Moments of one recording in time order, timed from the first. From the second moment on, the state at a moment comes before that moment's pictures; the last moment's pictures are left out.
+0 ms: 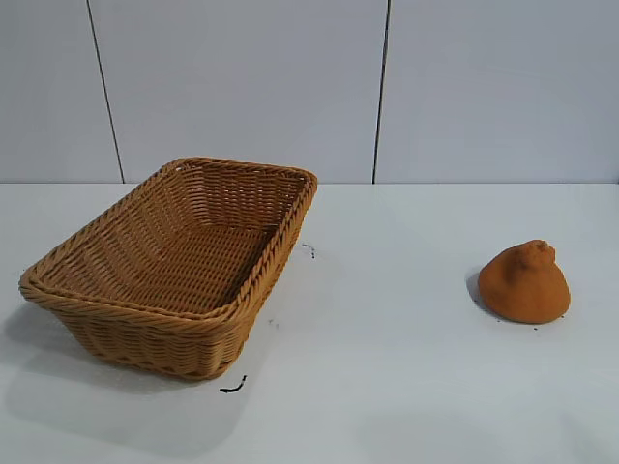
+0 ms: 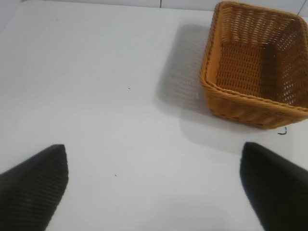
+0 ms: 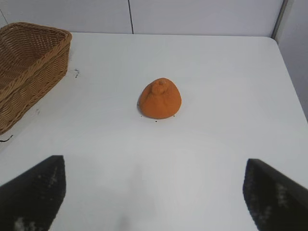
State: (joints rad) left arm 0.06 0.00 -0.51 -0.04 1.06 -0.01; right arm 0.07 0.00 -0.49 0.00 1.02 -0.01
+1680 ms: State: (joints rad) left arm -0.43 1.28 -1.06 -0.07 0.89 -0.87; right arm 0.07 0.00 -0.49 0.00 1.02 -0.01
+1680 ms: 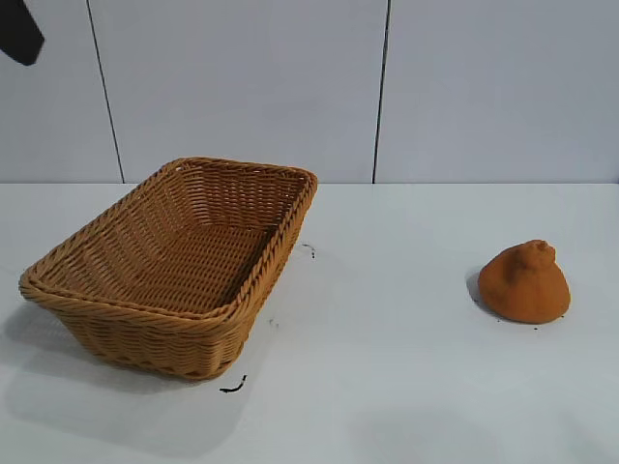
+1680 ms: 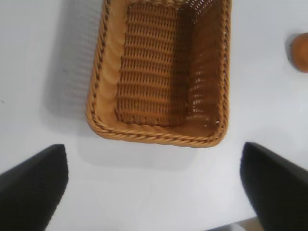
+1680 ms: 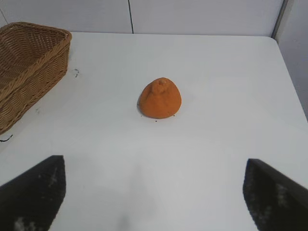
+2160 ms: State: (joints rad) left arm -0.43 1.52 -1.06 -0.08 0.84 -1.35; right arm 0.07 0.00 -0.49 0.00 1.02 -0.01
